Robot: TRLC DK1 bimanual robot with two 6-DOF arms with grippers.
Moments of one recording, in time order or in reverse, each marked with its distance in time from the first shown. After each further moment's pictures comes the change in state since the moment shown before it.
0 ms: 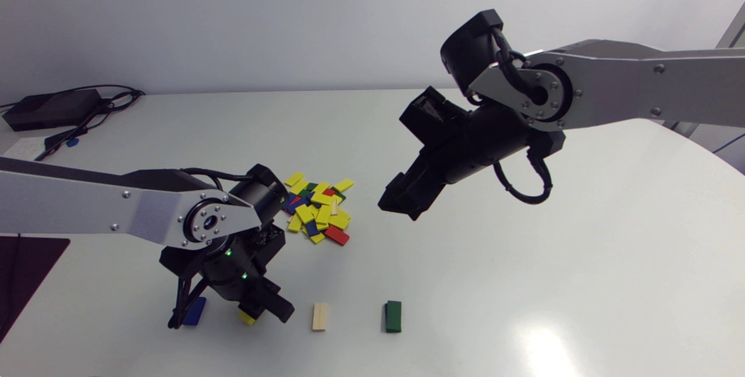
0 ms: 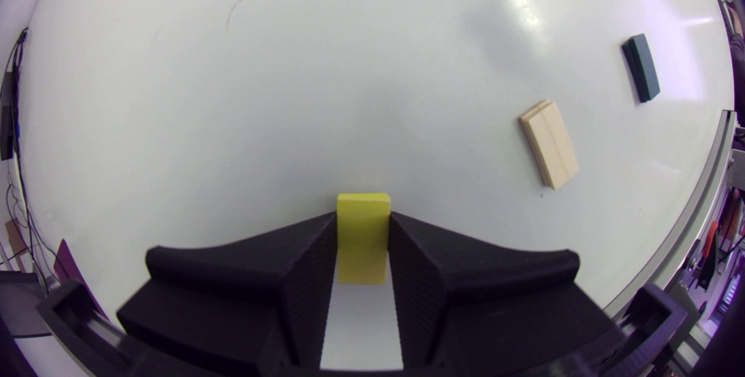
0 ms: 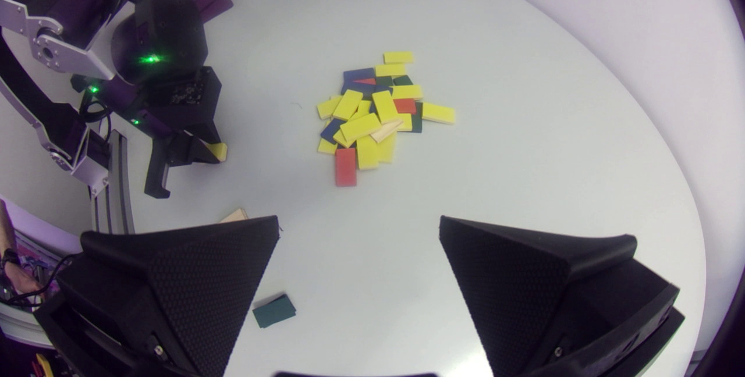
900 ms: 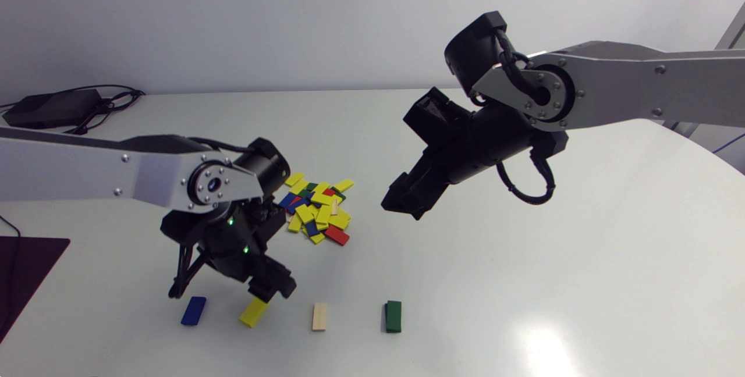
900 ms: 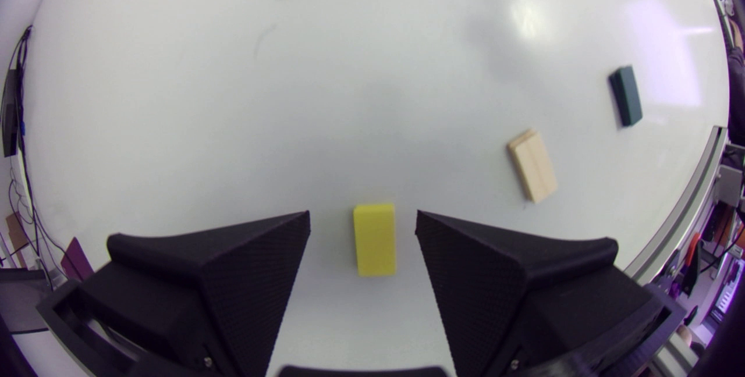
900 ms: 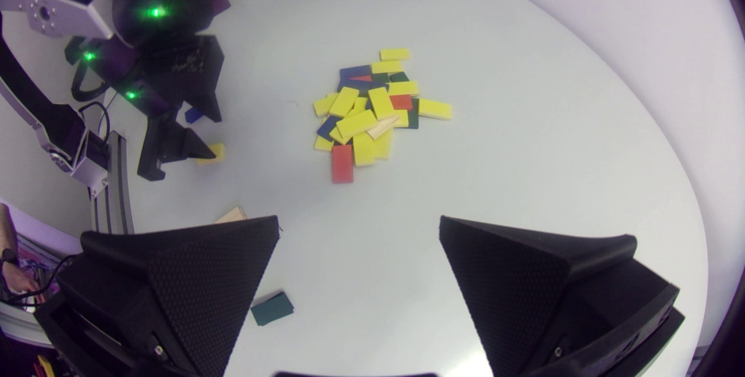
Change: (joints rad) left arm 0.028 0.018 0.154 -0.144 0.008 0.004; right arm -0.014 0.000 -0.005 0.000 -0.007 0.000
